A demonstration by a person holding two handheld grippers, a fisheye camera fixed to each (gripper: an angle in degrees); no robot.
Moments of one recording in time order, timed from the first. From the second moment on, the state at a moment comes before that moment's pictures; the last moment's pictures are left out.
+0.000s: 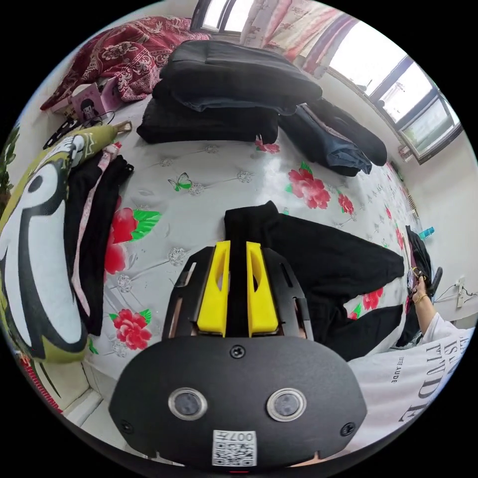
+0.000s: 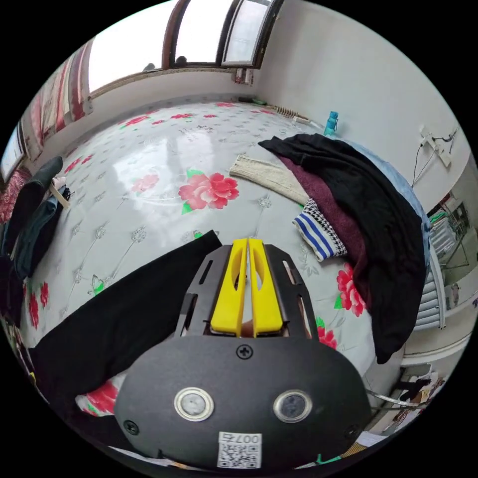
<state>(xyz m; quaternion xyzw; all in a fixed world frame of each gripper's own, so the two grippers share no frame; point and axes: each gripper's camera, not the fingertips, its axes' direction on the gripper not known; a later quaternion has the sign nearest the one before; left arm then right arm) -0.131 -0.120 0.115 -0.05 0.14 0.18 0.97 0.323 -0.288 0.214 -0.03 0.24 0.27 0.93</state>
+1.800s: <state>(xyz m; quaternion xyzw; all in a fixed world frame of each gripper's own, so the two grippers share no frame) -0.223 0.035 0.071 -0.04 0.01 0.39 0.92 0.038 -0.139 0.251 -0.26 -0.07 -0.06 0.96</state>
